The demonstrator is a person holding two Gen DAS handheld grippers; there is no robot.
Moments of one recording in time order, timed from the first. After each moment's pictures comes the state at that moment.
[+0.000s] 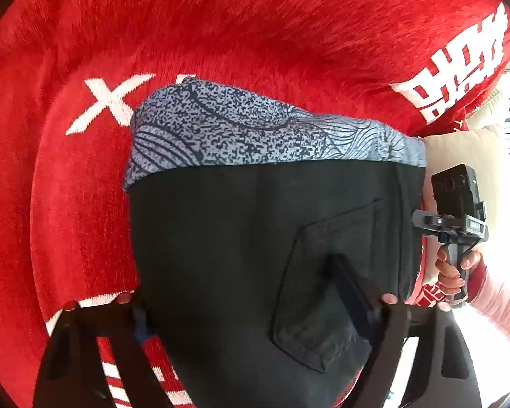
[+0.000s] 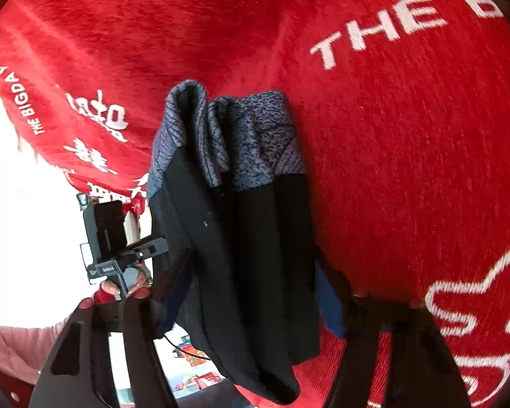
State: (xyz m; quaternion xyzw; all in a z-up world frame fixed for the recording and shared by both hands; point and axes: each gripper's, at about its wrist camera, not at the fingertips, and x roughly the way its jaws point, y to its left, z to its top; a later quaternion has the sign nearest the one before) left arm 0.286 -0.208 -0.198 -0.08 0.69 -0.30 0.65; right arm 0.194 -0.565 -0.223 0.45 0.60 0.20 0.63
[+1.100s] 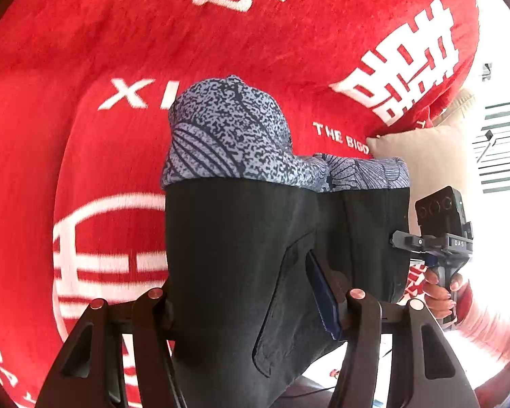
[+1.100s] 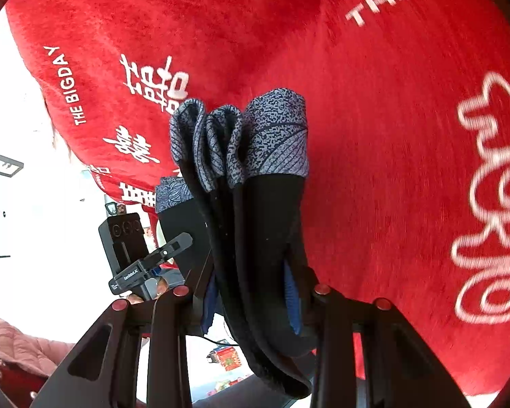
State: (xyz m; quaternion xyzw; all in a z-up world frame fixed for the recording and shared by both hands) left arm 0.210 -0.180 -0.106 -0.12 0.67 -0.30 0.66; right arm 0.103 -0.533 -0.151 0.51 0.57 0.21 0.61
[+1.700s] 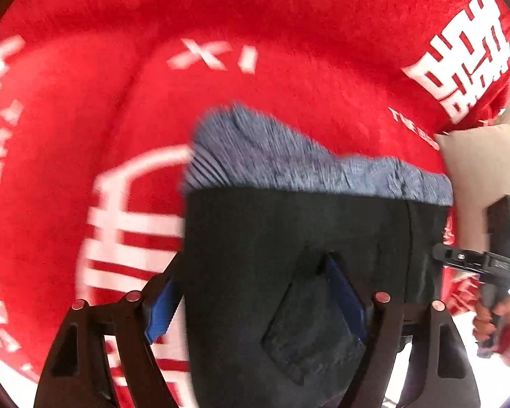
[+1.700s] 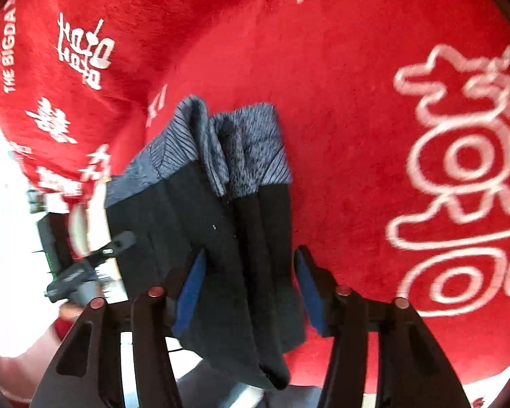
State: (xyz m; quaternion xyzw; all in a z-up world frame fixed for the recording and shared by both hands) left arm 0.180 -0.162 -0.141 -0.05 0.67 -0.18 0.72; right arm 0.096 -0.508 -0.160 0.32 0.65 0.07 0.69
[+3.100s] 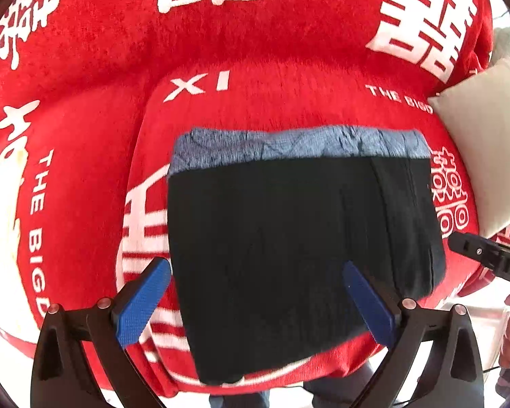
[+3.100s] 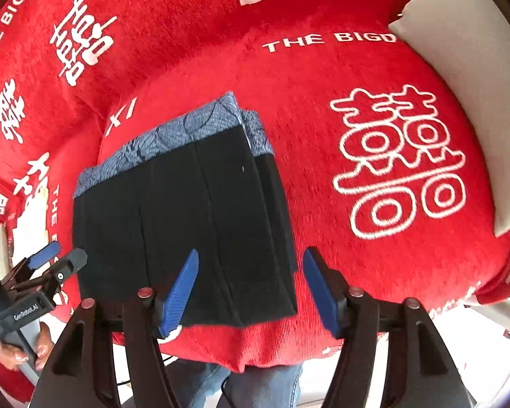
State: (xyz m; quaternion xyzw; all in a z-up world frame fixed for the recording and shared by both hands) left arm 0.134 -0.192 -0.096 0.07 0.64 -0.18 0.74; right arm 0.050 -0.444 -0.088 0.22 0.64 -0.09 0.73
